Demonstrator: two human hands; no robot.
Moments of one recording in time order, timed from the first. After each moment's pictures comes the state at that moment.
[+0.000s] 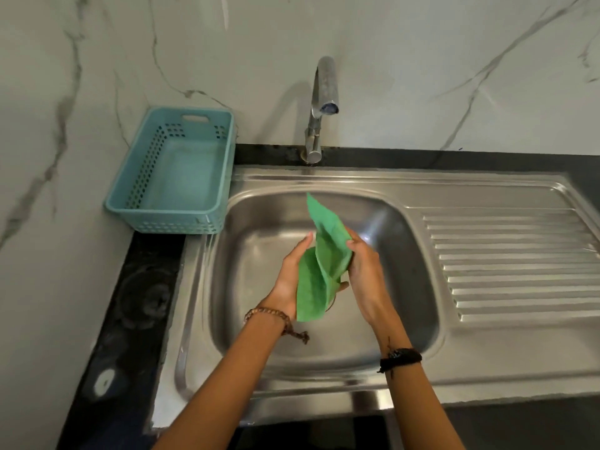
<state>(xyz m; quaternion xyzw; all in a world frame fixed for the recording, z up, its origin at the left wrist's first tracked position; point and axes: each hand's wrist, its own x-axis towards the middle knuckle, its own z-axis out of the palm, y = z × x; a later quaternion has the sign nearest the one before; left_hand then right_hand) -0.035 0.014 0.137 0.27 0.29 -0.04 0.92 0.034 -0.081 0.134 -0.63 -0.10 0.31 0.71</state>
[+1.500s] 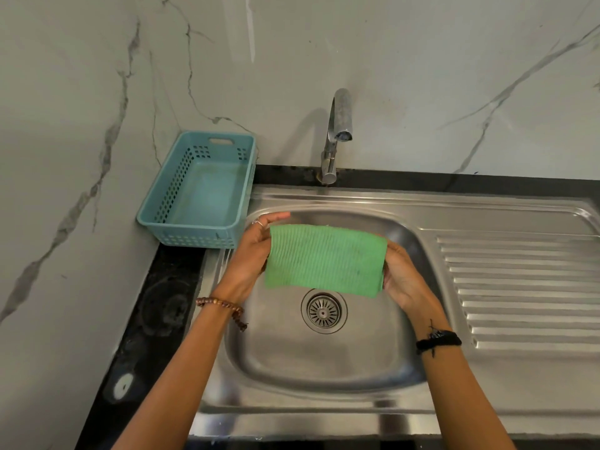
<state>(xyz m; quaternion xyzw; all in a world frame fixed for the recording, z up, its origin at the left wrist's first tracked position) -0.062 0.087 0.177 0.63 0.26 0.18 0.71 0.091 -0.089 0.144 -0.60 -0.10 0.39 0.69</state>
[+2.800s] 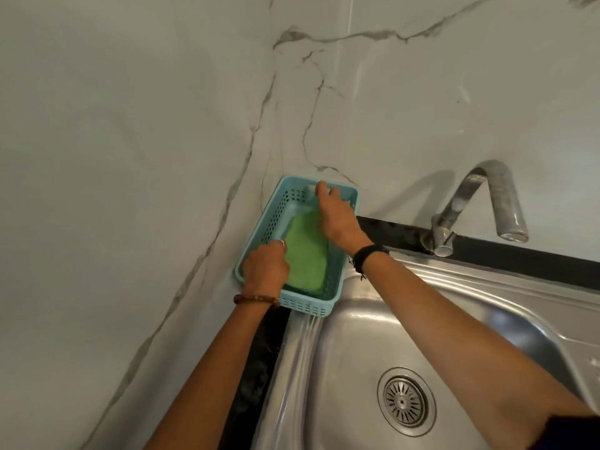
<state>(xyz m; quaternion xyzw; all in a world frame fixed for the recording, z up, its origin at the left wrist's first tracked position) -0.078 0.249 0.178 0.83 0.50 0.01 0.23 0.075 0.242 0.184 -0.82 -0.53 0.07 0.19</state>
